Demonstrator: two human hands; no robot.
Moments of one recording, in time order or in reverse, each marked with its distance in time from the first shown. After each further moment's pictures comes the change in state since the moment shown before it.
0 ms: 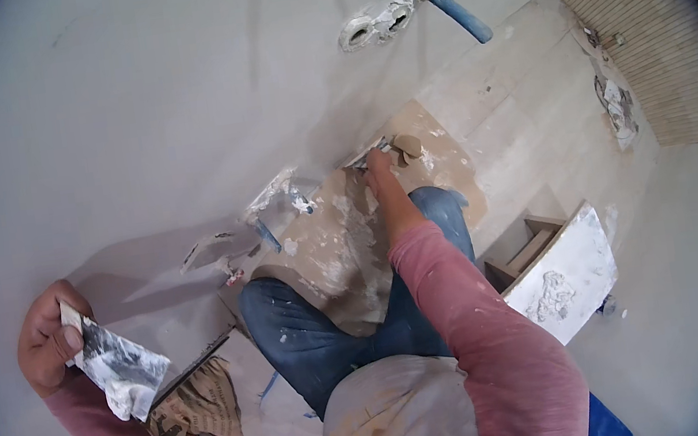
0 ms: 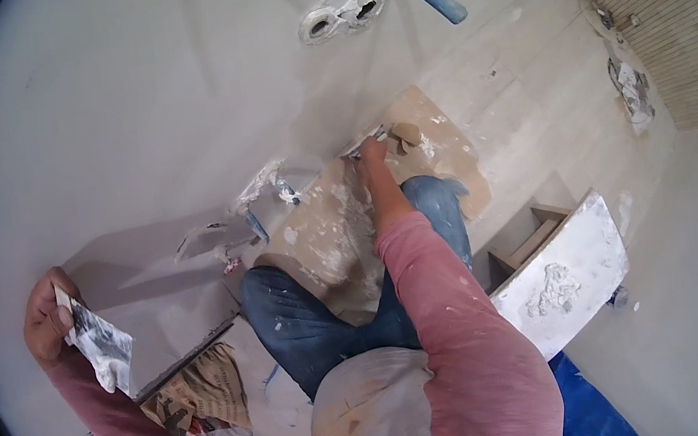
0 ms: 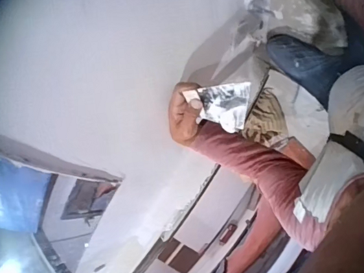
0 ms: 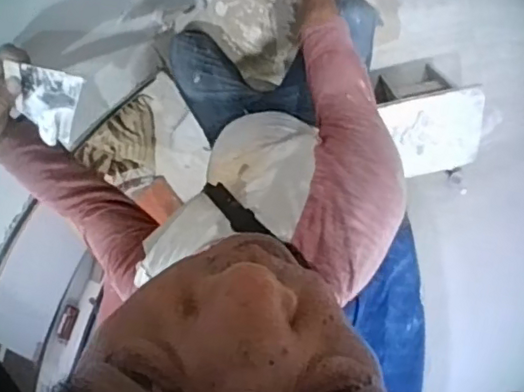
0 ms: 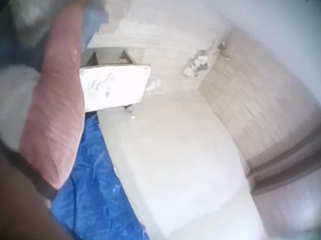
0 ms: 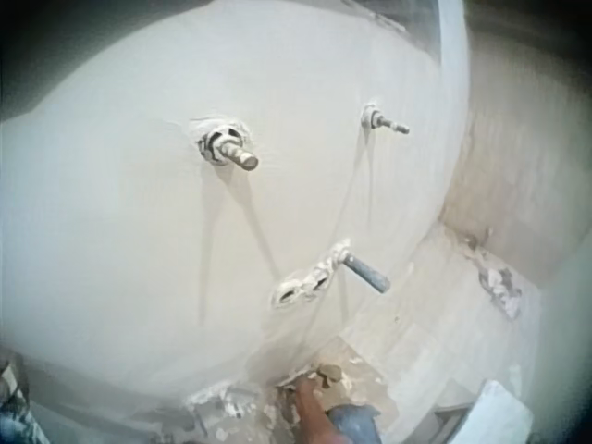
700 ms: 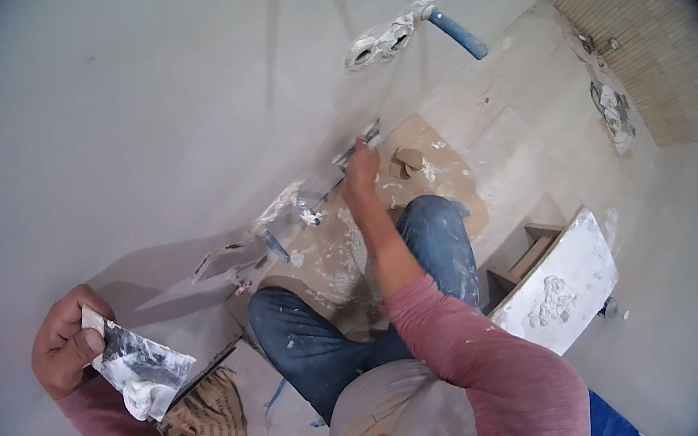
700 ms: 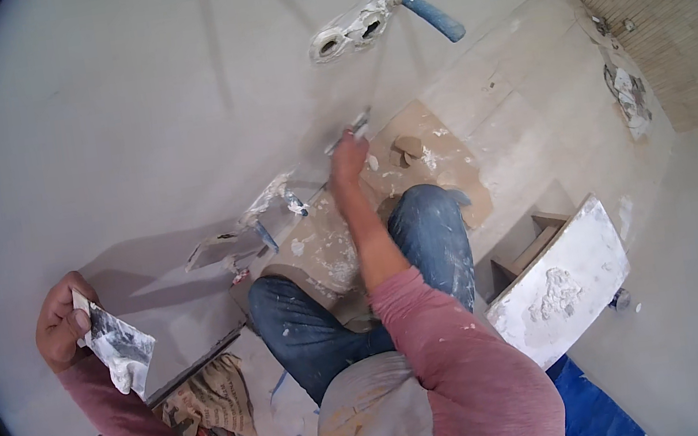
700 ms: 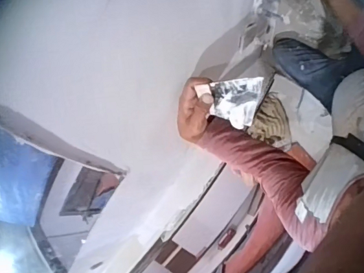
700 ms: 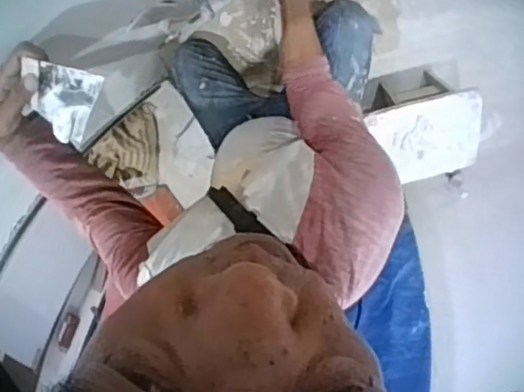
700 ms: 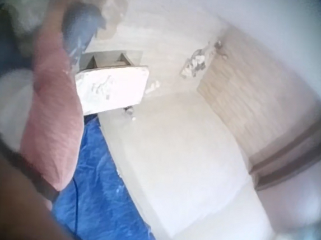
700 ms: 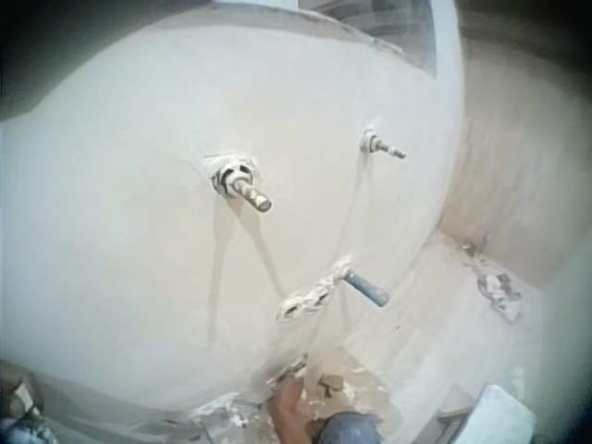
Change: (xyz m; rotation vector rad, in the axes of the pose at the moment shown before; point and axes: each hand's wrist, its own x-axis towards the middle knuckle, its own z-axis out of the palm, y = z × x) left_hand -0.001 0.008 0.006 -0.036 -0.042 0.014; right_hand -0.146 -0.037 0.082 -0.059 -0.002 -0.353
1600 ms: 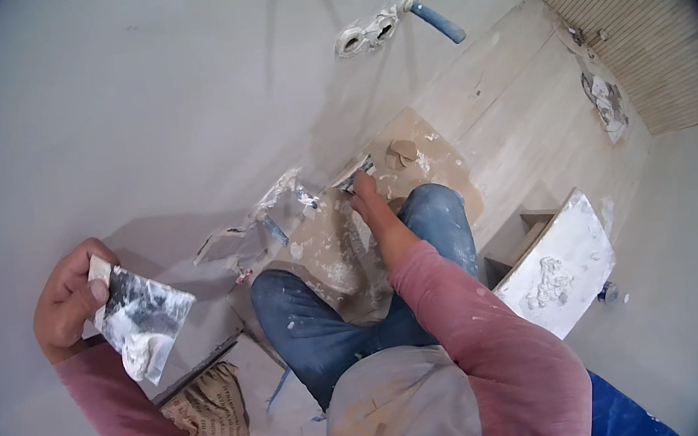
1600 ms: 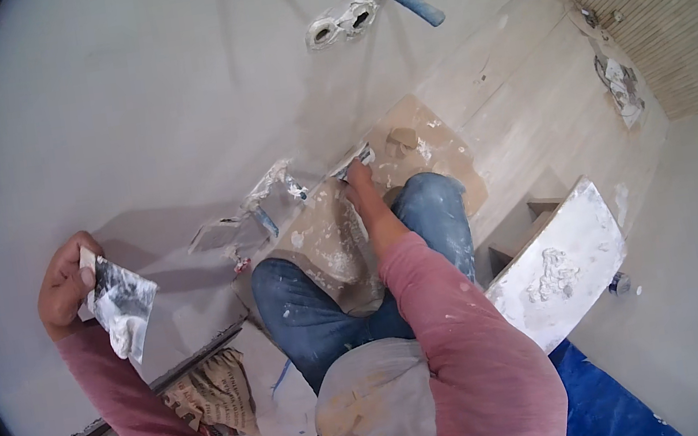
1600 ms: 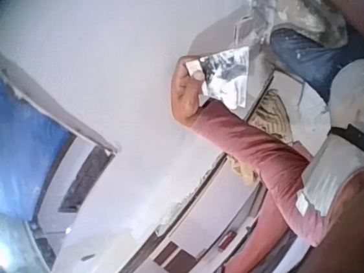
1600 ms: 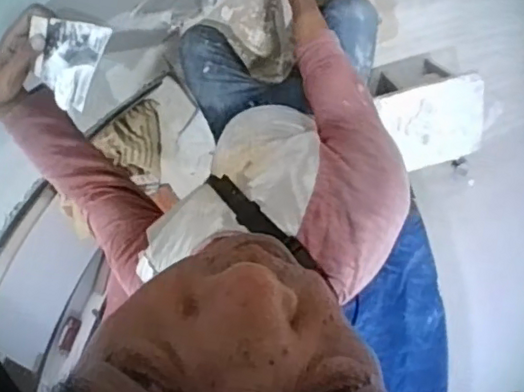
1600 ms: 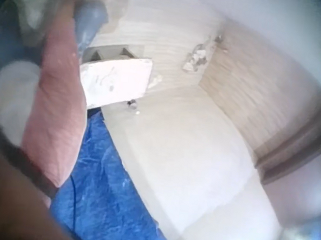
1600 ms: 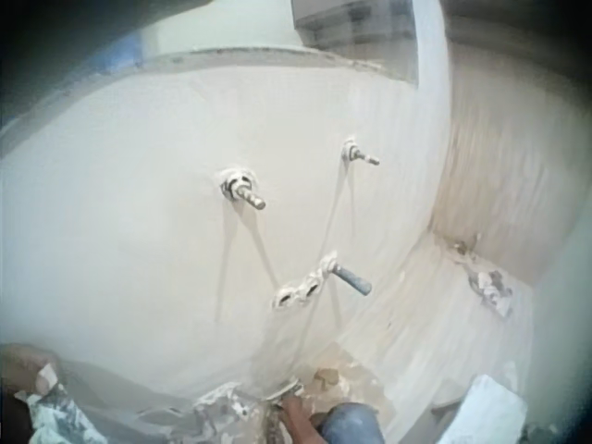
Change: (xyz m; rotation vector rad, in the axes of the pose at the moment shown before) left_hand 0.008 0.009 0.002 0.015 -0.125 -0.002; right_hand 0.054 0.104 -0.082 0.102 -0.048 0.423
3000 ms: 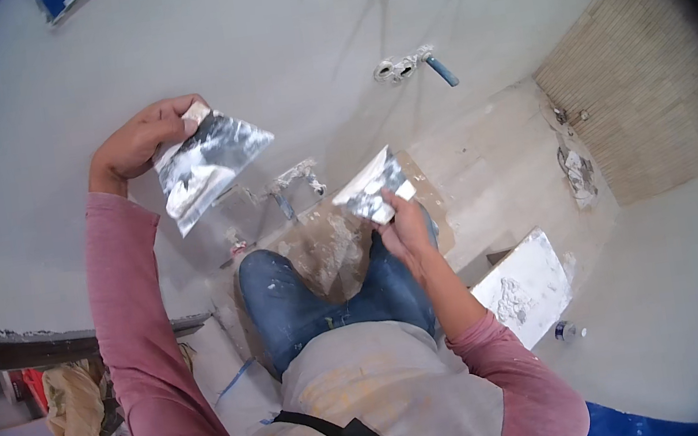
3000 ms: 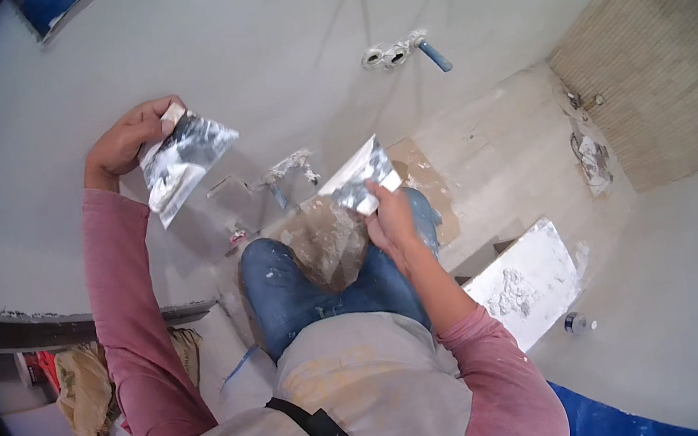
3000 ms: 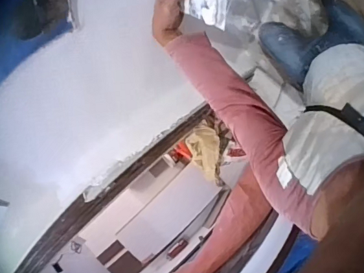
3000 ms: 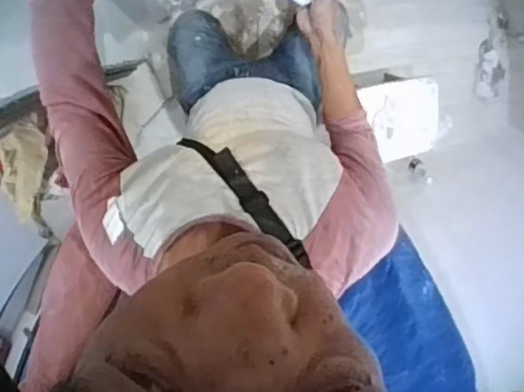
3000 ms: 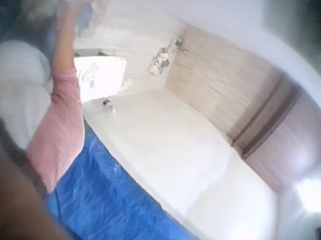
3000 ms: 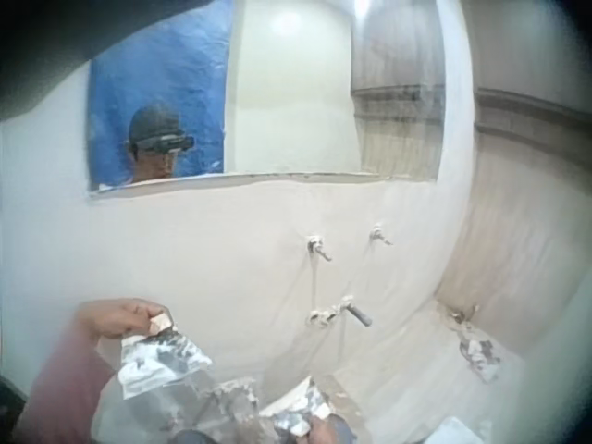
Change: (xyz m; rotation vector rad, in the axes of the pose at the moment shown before) left_hand 0.006 -0.013 0.000 -0.091 -0.226 0.241; right_hand -0.332 -0.119 -0.033 -0.198 -0.623 -0.236
